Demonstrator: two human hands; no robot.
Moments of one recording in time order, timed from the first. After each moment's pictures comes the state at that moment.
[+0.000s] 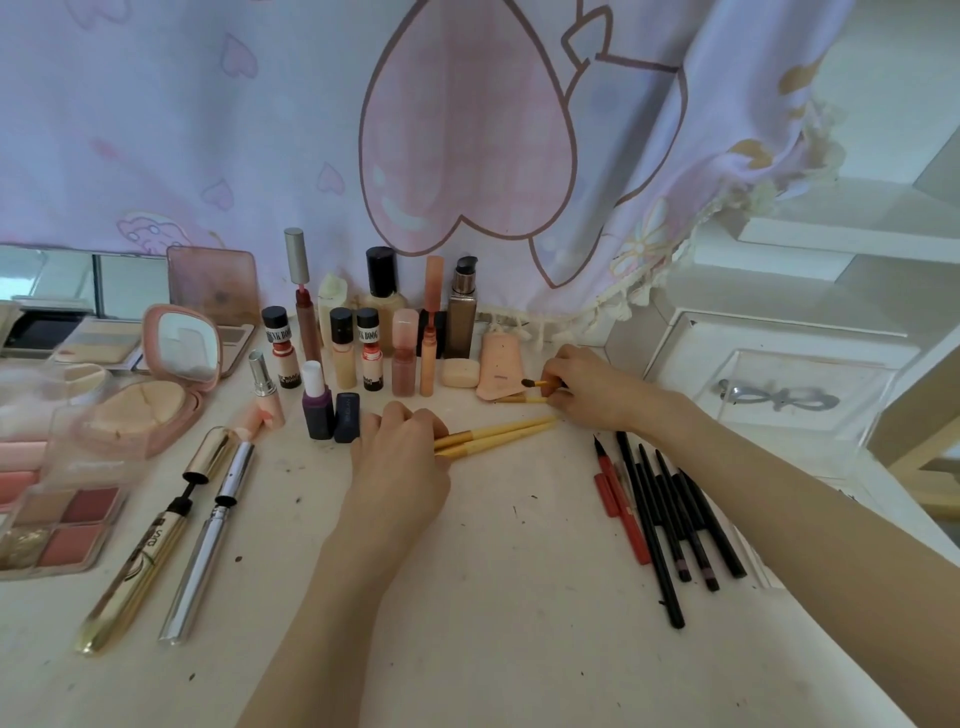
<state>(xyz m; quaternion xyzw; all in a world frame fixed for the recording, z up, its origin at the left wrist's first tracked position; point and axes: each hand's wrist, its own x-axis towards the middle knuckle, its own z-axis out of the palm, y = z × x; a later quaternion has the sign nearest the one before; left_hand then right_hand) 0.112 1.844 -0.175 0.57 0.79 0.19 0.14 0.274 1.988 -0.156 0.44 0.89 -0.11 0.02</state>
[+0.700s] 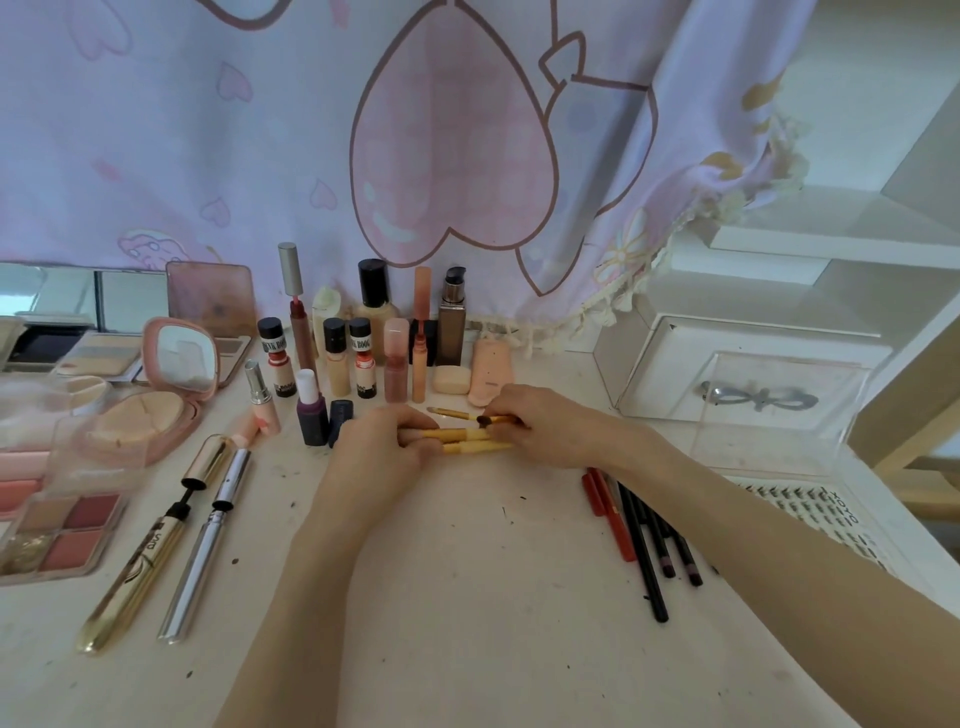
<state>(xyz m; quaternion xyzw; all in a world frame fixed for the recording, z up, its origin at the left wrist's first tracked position) 0.097 1.842 -0.169 0.53 0.74 0.35 0.22 0.252 1.938 -0.148 0.34 0.92 -0.19 0.03</state>
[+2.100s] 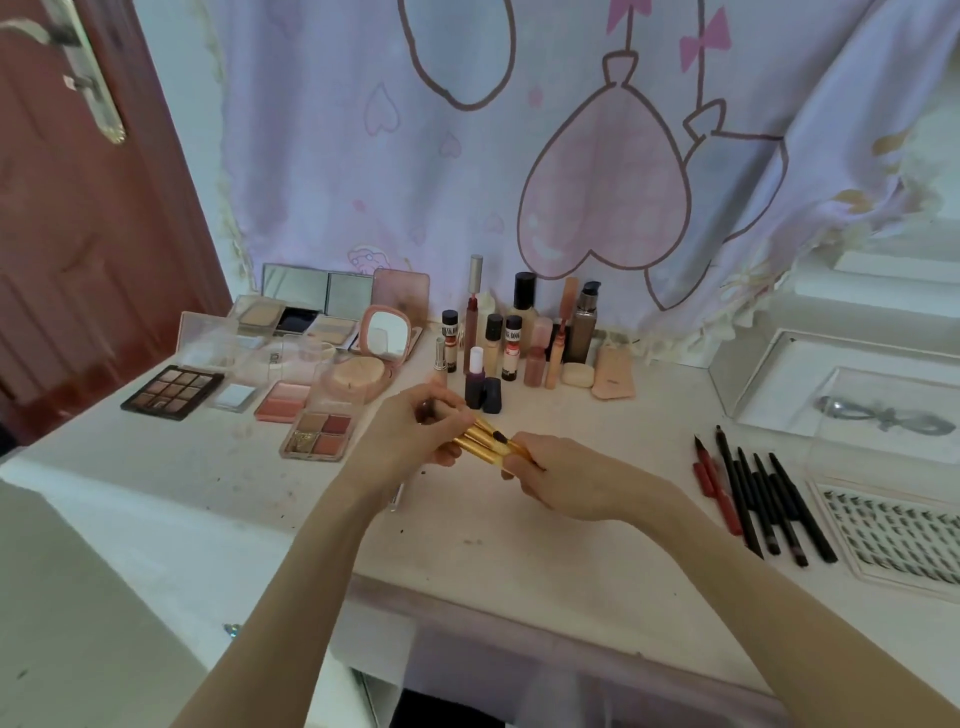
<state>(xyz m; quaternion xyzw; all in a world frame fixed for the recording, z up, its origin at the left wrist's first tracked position) 0.043 1.730 -0.144 0.41 0.67 0.53 0.32 0.194 1.808 -0.134 0.32 0.90 -0.30 0.06</state>
